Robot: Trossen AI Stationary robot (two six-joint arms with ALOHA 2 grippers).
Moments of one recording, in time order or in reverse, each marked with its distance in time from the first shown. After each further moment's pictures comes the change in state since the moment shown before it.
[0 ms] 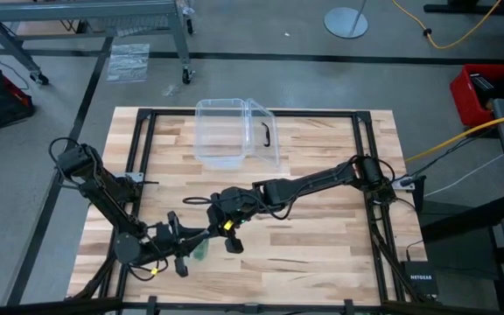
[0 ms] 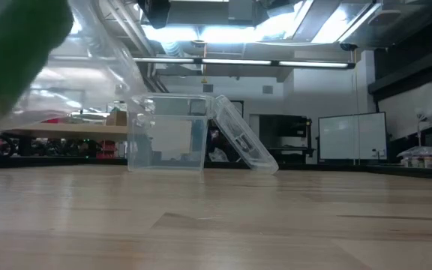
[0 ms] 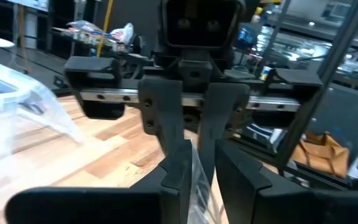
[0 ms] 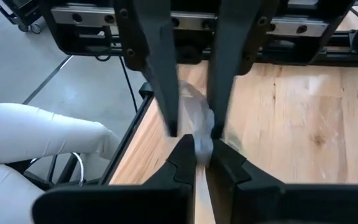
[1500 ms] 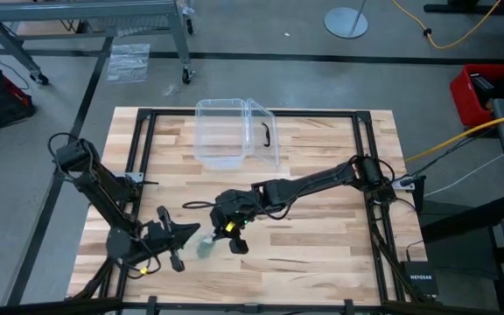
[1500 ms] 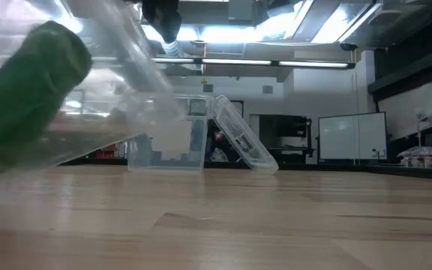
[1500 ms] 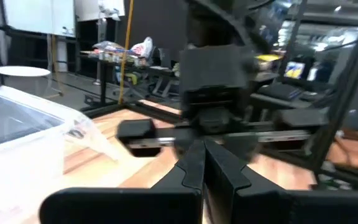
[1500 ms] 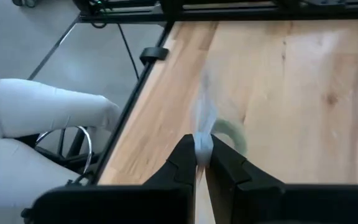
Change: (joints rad) left arm -0.039 -0.071 0.001 0.035 -0.132 0.237; right arm 0.001 0.000 -0.001 -0.125 -0.028 0.003
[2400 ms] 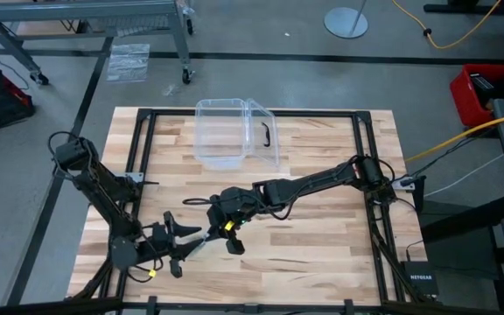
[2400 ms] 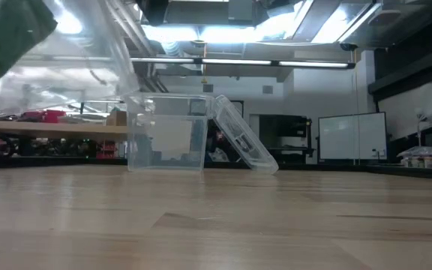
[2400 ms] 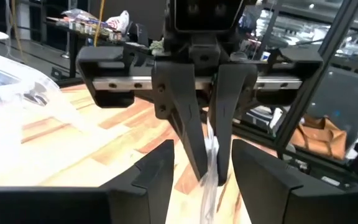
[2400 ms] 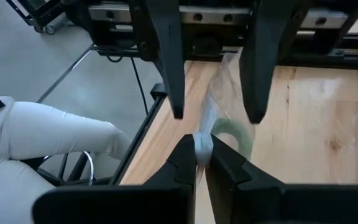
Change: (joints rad) left arm 0.001 -0.017 -0.001 -0.322 0.116 -0.403; right arm -0.001 0.000 0.001 0.137 -0.016 -0.001
